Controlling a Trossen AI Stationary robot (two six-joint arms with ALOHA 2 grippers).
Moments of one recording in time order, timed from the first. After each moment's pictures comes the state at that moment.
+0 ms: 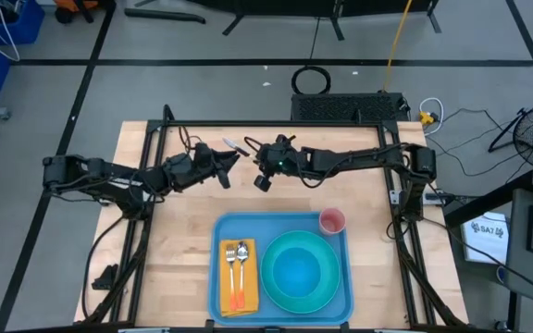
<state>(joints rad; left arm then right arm) 0.23 1.26 0.34 0.87 -0.29 -0.33 -0.16 1.84 1.29 -0.02 0.26 0.09</state>
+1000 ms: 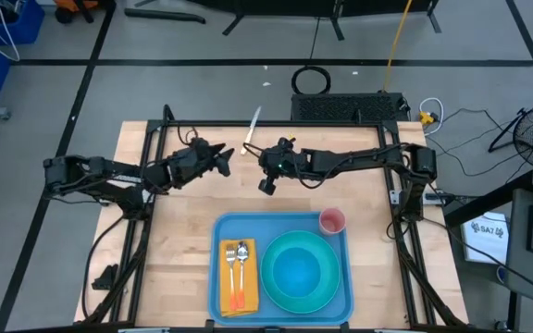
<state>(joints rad) 0.32 1.26 0.34 0.70 -0.41 -0.48 -0.16 1.84 1.28 -0.12 0.26 0.06</state>
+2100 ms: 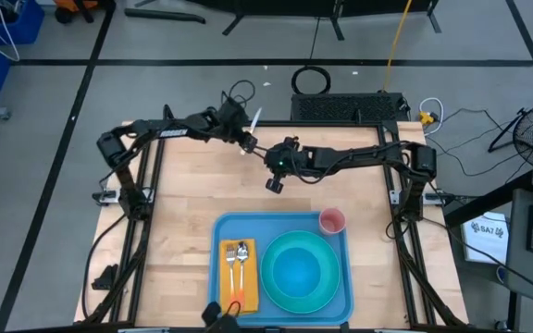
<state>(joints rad) 0.64 1.77 1.13 -0.24 0.04 -0.23 -0.21 1.84 1.25 -0.21 0.26 0.01</state>
